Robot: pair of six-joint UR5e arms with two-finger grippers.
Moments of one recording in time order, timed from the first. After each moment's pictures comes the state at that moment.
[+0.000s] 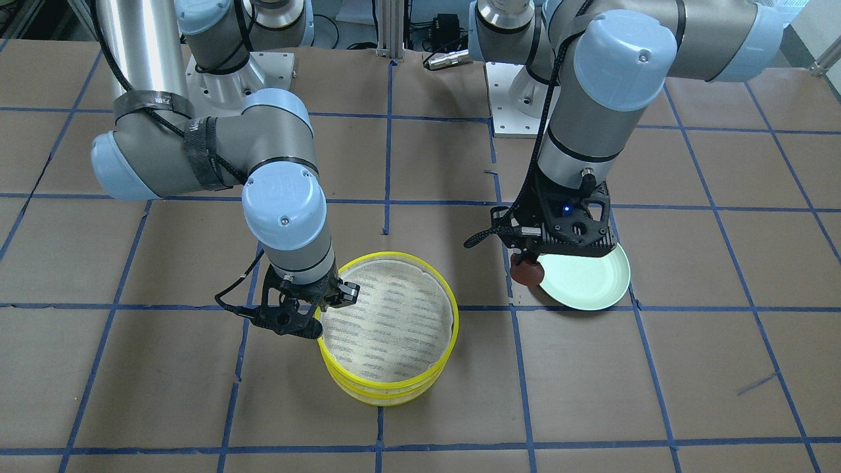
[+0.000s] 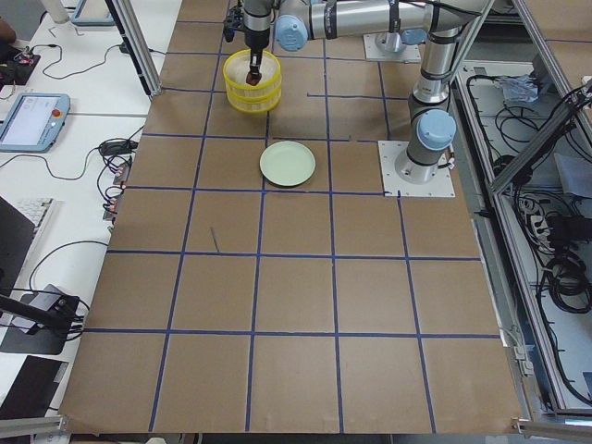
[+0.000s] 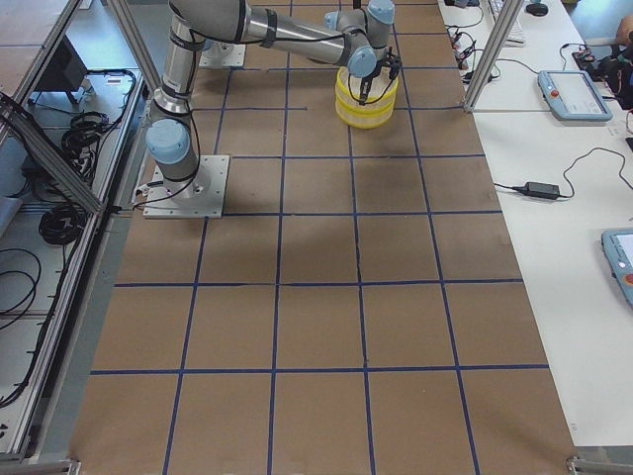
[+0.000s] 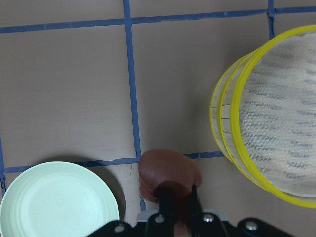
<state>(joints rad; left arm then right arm) -1.65 -1.75 -1.59 -1.27 1.55 -0.01 1.80 -1.11 1.51 -1.93 -1.58 0.45</state>
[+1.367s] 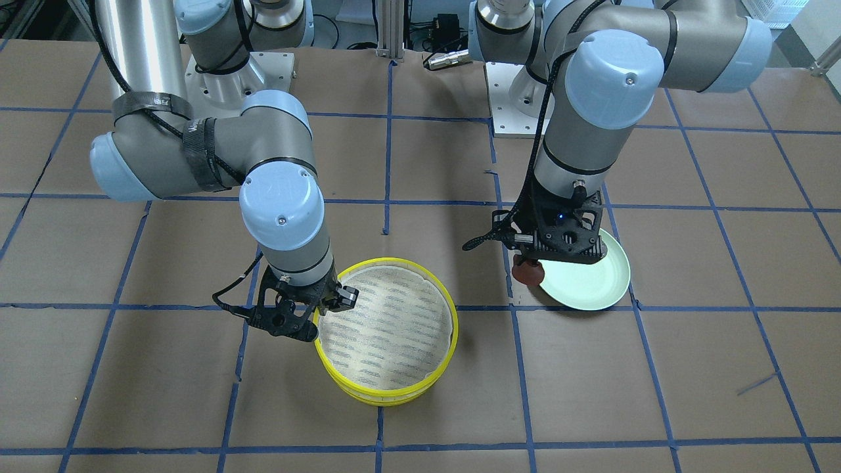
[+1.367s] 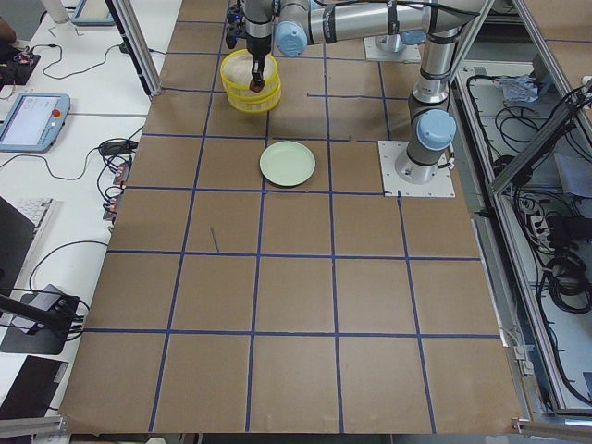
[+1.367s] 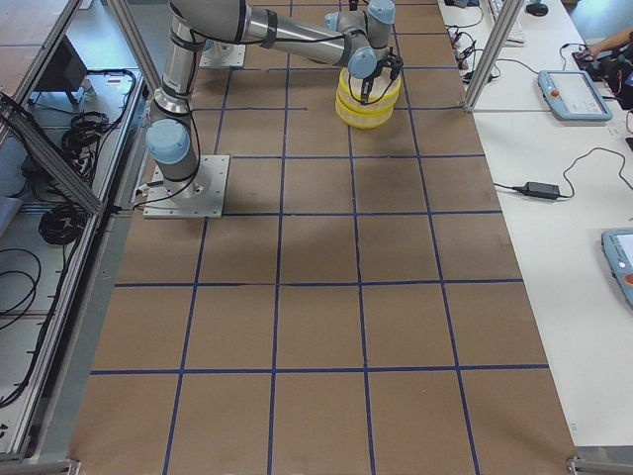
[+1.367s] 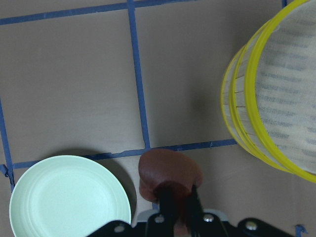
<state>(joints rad) -1.64 -1.76 -1.62 -1.27 1.58 0.04 1.80 -1.10 1.51 -1.95 -1.58 0.50</state>
